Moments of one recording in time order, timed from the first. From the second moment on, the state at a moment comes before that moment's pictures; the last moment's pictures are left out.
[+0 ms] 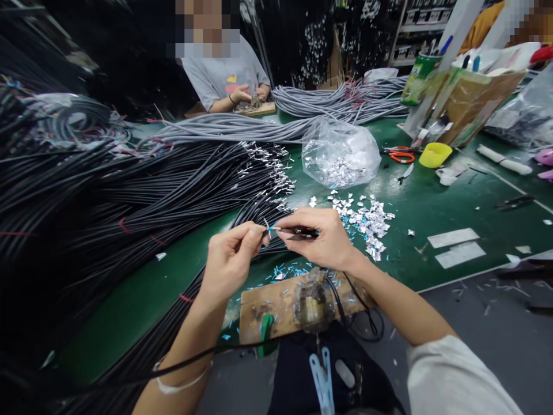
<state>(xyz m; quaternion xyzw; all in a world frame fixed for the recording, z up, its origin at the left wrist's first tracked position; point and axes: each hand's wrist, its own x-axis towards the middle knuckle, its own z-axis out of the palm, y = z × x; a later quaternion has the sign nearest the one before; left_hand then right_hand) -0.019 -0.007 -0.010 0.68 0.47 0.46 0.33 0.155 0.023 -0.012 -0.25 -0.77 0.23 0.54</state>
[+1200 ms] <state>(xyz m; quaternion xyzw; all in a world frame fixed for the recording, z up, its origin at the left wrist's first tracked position) -0.017 -0.001 -0.023 0.55 0.44 0.48 0.52 0.139 0.013 -0.024 -0.37 -0.68 0.25 0.58</state>
